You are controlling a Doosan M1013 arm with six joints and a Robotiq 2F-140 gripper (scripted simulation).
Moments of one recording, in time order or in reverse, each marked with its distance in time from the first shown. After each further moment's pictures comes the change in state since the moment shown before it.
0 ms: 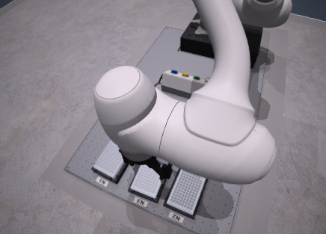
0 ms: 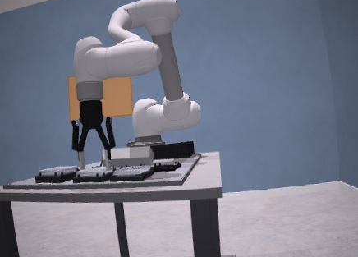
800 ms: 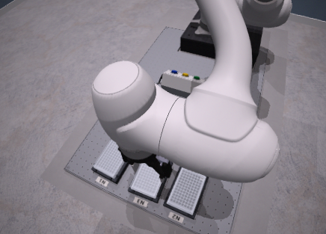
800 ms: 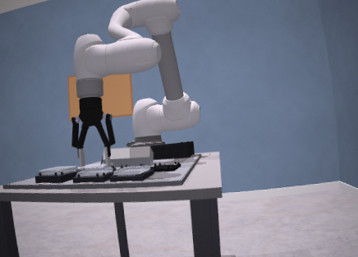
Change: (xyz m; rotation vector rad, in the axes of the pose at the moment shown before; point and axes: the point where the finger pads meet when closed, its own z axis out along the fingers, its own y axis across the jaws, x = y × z) arm 0.000 0.000 -0.010 0.000 0.000 0.000
